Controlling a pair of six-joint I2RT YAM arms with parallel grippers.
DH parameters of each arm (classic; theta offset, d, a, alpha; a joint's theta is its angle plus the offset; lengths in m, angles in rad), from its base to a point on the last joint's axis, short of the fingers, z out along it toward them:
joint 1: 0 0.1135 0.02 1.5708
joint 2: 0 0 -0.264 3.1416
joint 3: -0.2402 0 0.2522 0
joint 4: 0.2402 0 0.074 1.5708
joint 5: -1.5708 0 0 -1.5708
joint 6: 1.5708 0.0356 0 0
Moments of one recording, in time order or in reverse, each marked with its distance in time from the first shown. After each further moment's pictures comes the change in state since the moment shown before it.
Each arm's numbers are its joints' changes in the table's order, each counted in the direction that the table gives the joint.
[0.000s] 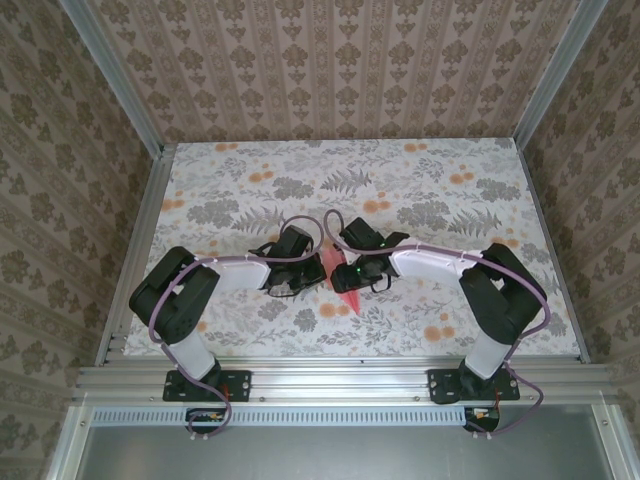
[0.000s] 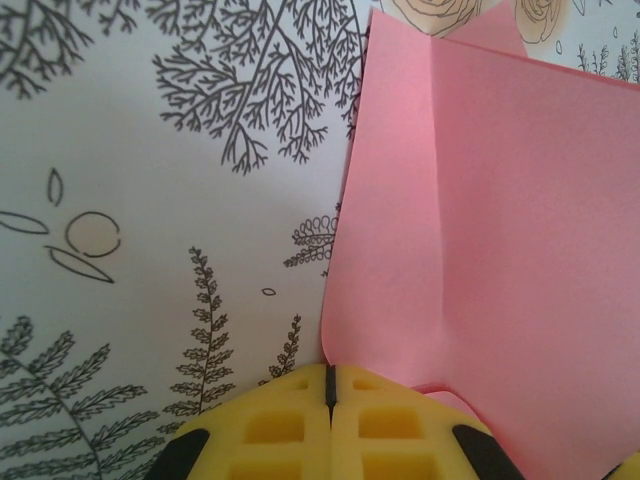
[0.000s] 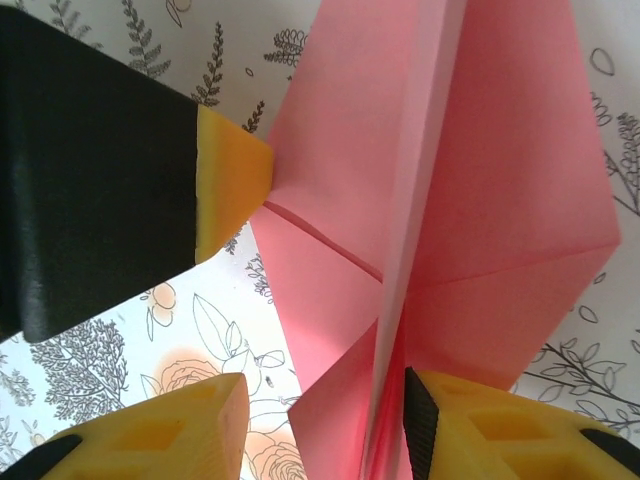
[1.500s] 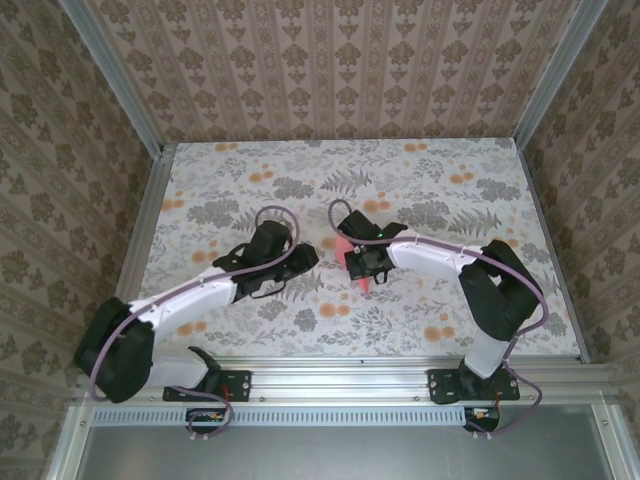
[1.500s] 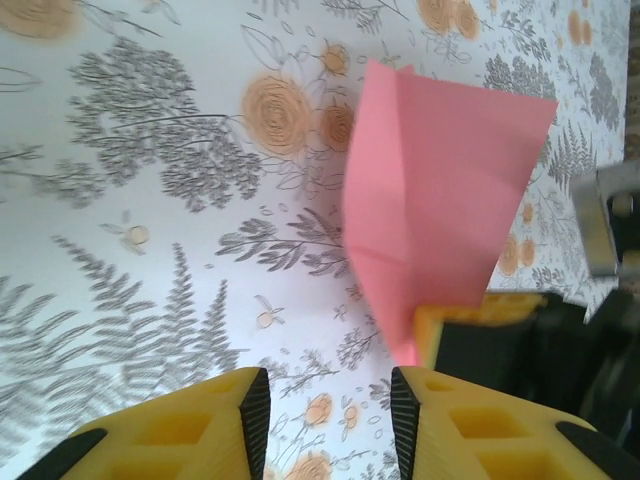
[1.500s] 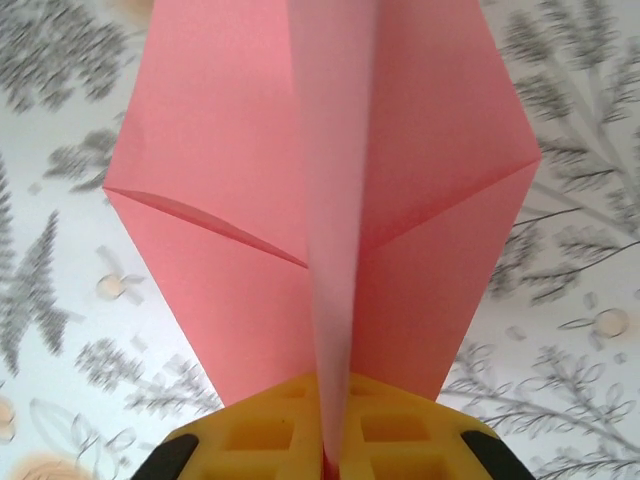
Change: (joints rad) left arm -0.002 0.424 0.068 0.148 0.145 0.007; right arm -0.037 -0.026 -0.093 0.134 -0.280 0.100
